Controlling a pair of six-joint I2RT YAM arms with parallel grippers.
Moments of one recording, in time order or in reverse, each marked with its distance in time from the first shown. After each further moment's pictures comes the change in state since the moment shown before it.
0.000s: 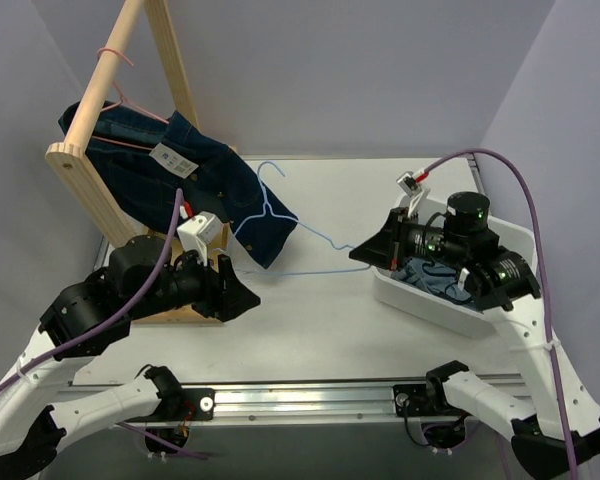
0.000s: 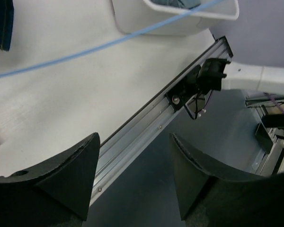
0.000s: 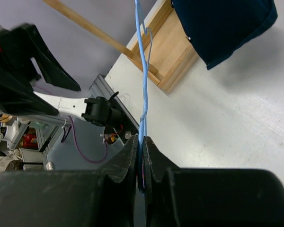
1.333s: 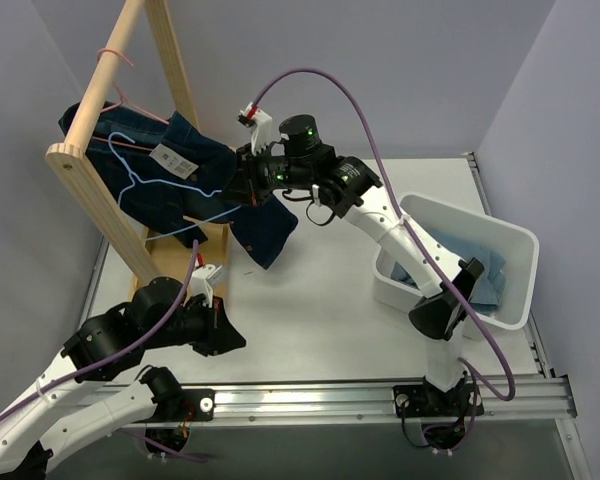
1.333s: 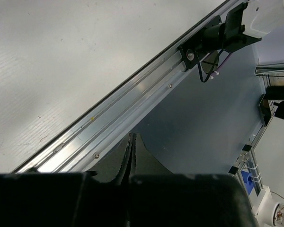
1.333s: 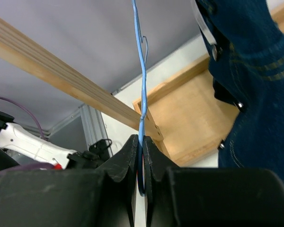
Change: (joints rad) left arm -0.014 -0.244 -0.459 0.036 0.111 -0.111; right arm 0.443 0.987 0.991 0.068 0.233 -0.132
